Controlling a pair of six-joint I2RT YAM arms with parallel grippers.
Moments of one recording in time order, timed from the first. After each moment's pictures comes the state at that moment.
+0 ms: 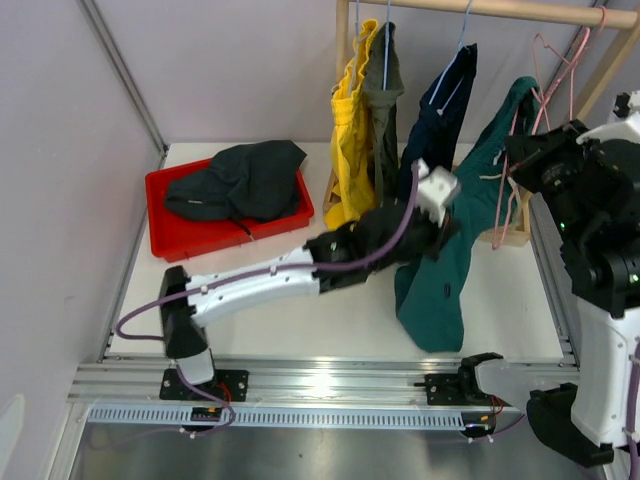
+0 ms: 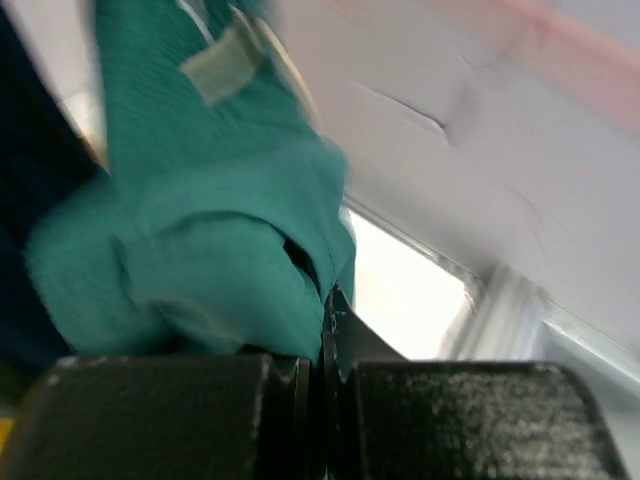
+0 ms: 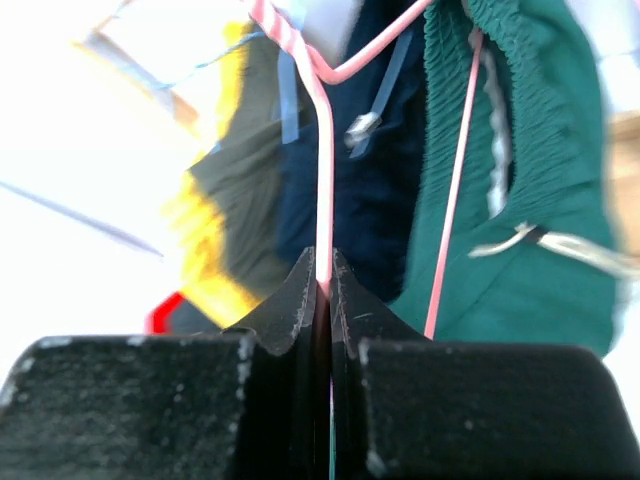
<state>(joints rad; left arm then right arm) -1.25 1.72 1.69 -0.06 -0.24 -0.23 0.22 1.11 1.94 -0.89 0.22 0.60</state>
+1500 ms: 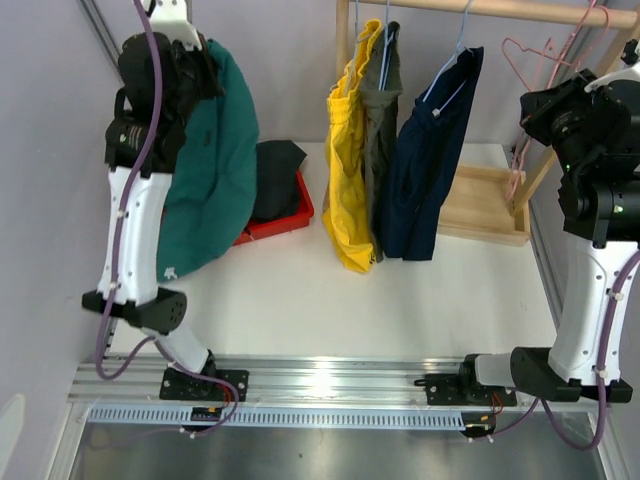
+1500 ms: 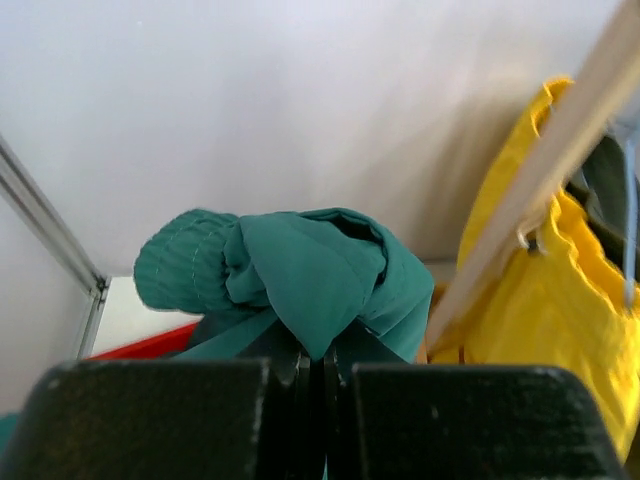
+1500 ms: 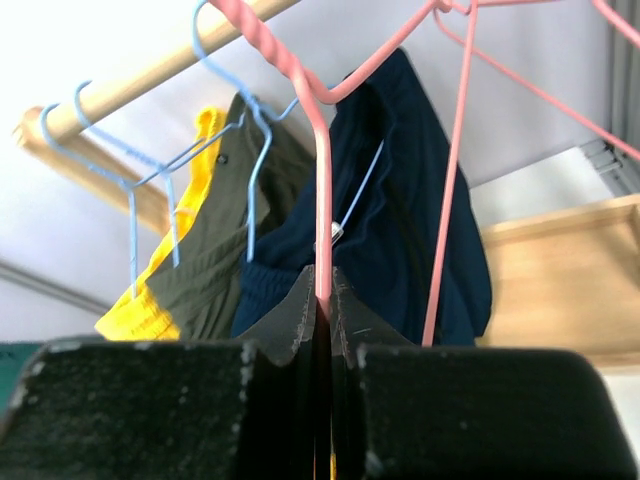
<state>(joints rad) -0.27 1.62 2.33 -0.74 -0.17 -0.08 0.02 1.34 2.15 -0.84 0.07 0.52</state>
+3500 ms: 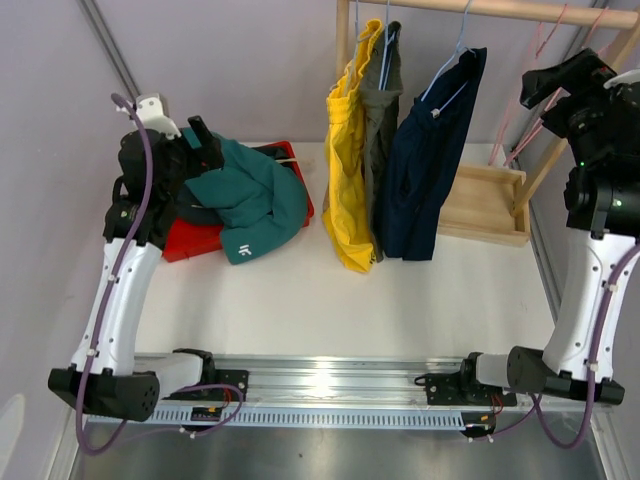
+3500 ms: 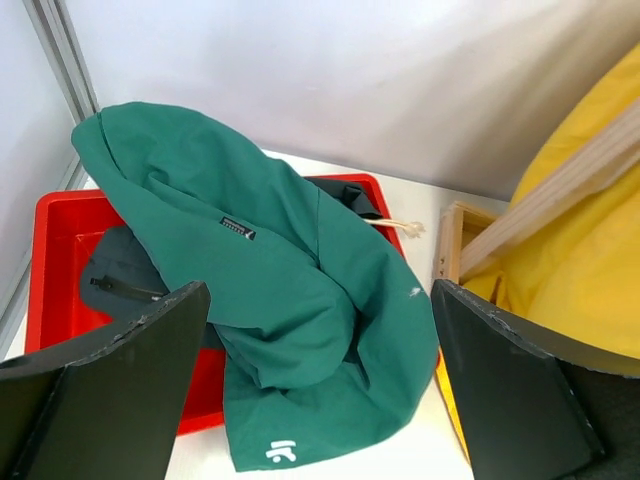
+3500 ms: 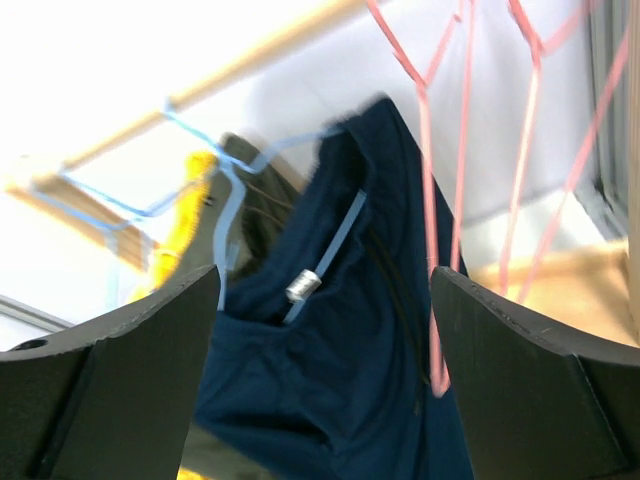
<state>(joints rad) -0.11 1.17 1.42 -0.43 -0.13 -0.27 -0.15 1.32 2.00 -0.64 -0.08 0.52</state>
